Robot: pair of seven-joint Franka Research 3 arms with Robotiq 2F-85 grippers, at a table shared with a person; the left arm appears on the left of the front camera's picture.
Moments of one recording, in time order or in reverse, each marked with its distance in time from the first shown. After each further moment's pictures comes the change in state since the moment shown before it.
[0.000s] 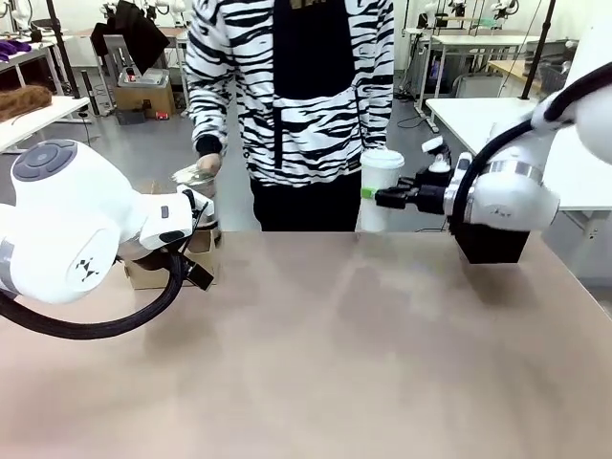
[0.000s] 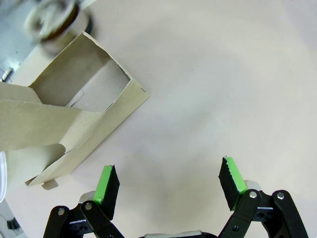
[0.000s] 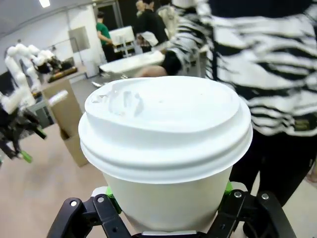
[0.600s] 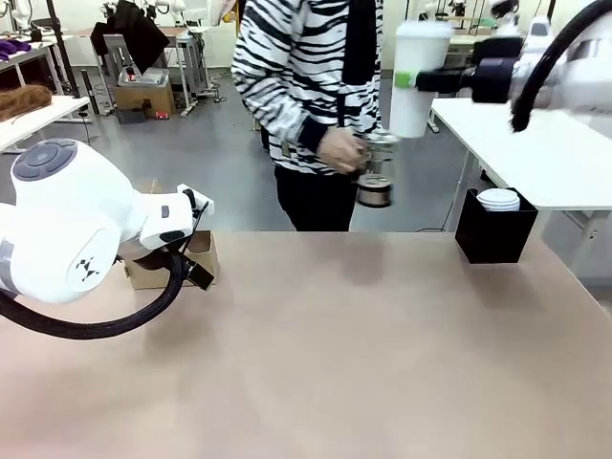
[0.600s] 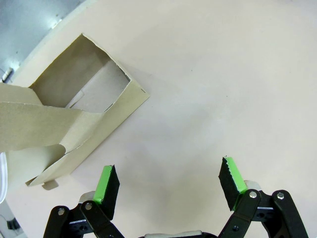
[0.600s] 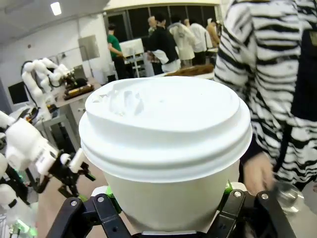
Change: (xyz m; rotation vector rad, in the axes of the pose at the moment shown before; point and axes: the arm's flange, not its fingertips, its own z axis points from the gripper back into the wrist) left arm 0.000 0.000 0.000 0.000 -0.001 -0.001; right arm 0.199 0.077 0.081 0.024 -0.031 0.020
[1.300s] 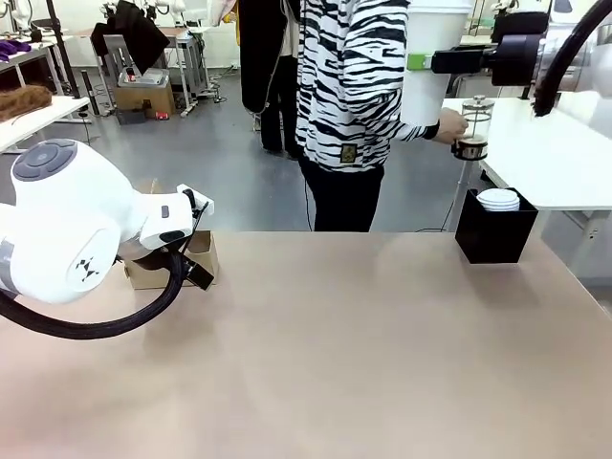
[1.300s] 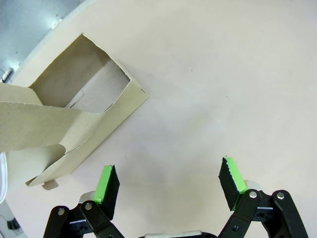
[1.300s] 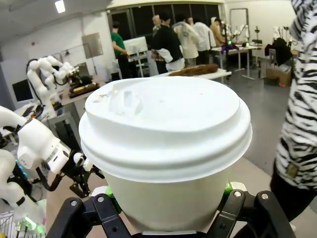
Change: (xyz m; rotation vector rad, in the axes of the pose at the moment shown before) left arm 0.000 0.000 0.000 0.000 0.000 0.000; right arm 0.015 0.018 0.017 0.015 0.015 0.002
